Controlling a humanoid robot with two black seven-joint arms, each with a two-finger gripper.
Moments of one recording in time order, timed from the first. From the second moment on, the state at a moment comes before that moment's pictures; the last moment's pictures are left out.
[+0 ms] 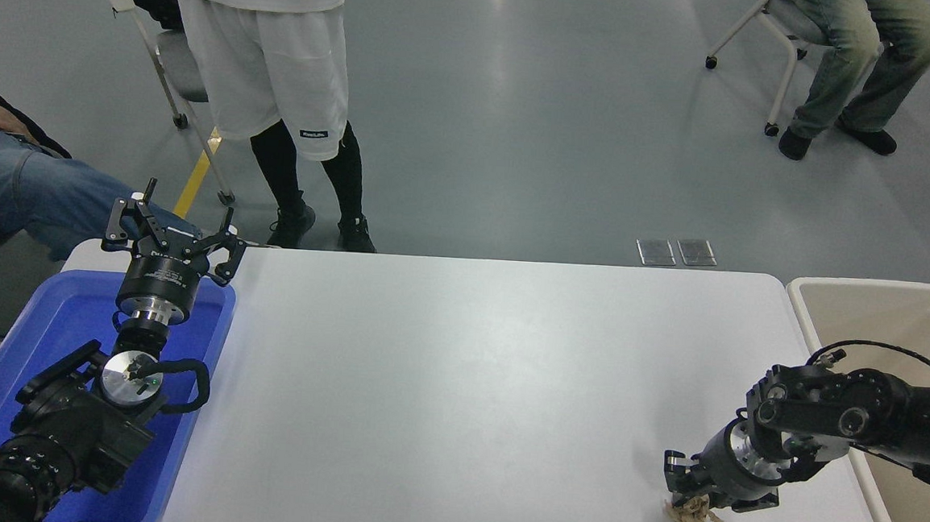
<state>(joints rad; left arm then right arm) -0.65 0.17 -0.93 -0.29 -0.23 -0.69 -0.38 1.15 -0.45 -0.66 1.06 -0.44 0.44 -0.28</state>
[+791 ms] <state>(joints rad) -0.65 0.17 -0.93 -0.29 -0.23 -0.69 -0.38 1.80 -0.63 -0.85 1.29 -0.43 0.76 -0.29</state>
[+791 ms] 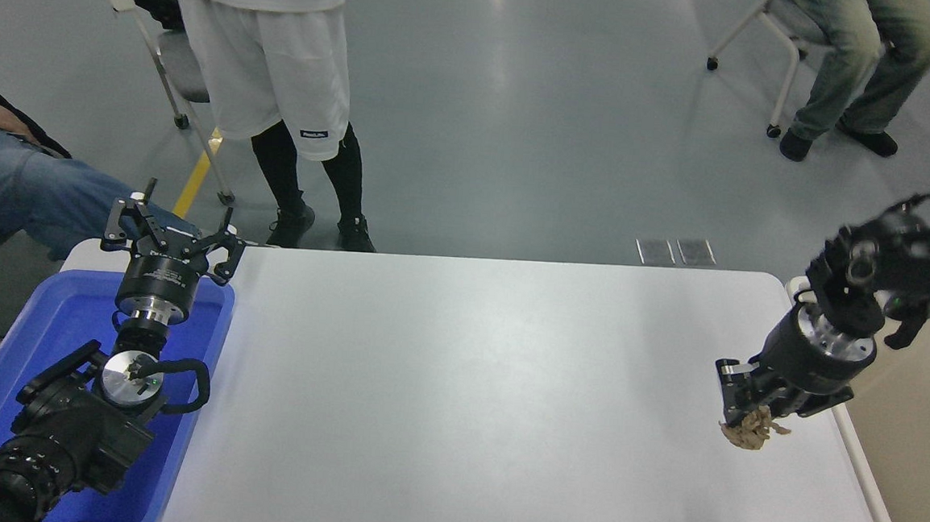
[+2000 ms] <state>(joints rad) -0.65 0.17 -0.93 -0.29 -0.23 -0.69 -0.38 2.01 -0.81 -0.87 1.17 -0.54 0.79 -0.30</state>
